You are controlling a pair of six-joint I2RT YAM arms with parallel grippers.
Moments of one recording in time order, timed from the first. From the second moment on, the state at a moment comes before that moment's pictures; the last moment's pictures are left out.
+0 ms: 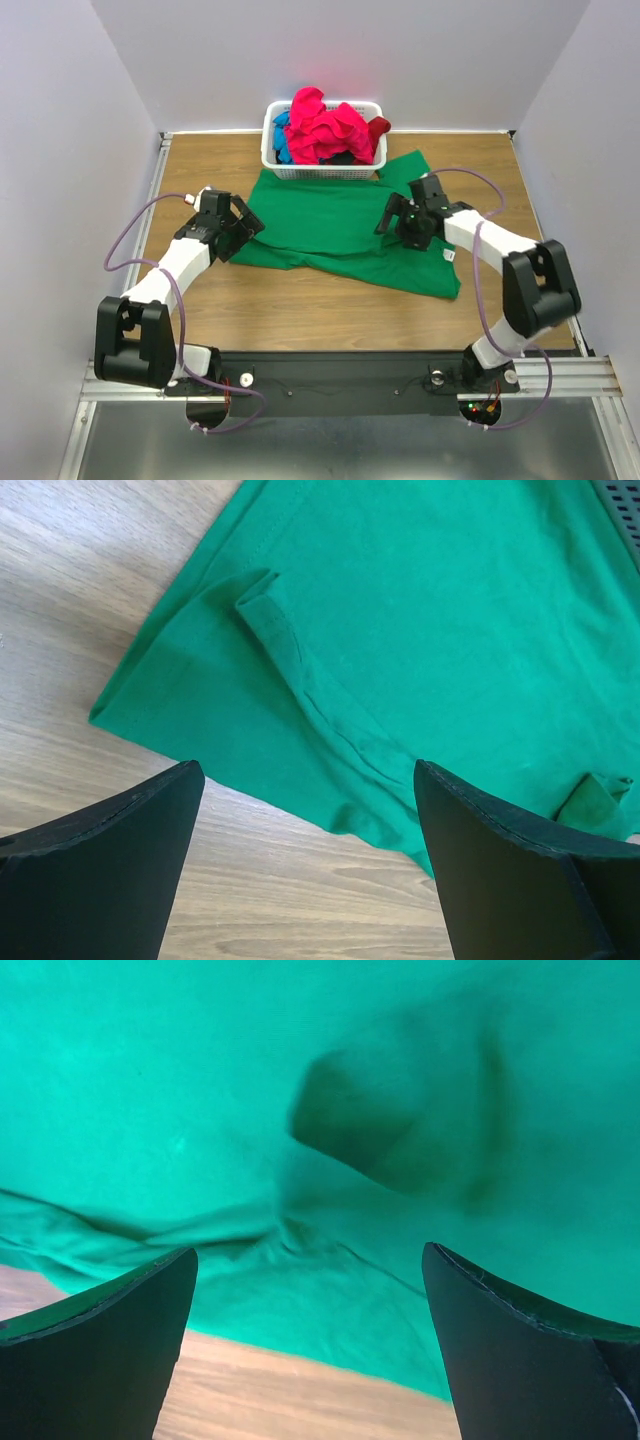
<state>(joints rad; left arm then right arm) -0.17 1.31 0.81 -0.33 -0.03 -0.82 0.32 1.56 1.00 -0.38 -0.11 0.71</state>
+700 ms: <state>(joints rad) -0.17 1.31 0.81 -0.28 0.01 -0.82 0.36 1.44 0.92 -0.36 -0.01 0.72</state>
